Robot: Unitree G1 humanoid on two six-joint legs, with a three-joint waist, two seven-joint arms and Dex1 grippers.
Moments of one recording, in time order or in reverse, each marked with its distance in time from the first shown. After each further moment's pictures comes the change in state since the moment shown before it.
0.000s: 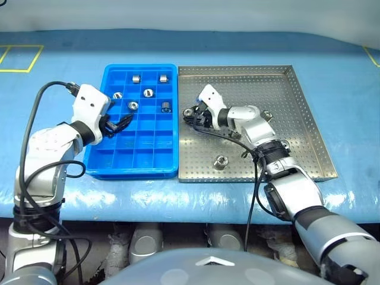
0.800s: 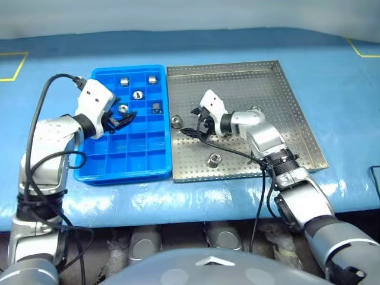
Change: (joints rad) left arm -0.036 -0.005 -0.008 0.044 0.060 -0.024 -0.086; right arm 0.046 -0.058 0.119 -0.146 0.063 0.091 0.061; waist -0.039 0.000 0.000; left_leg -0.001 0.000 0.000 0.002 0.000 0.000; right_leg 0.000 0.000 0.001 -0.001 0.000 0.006
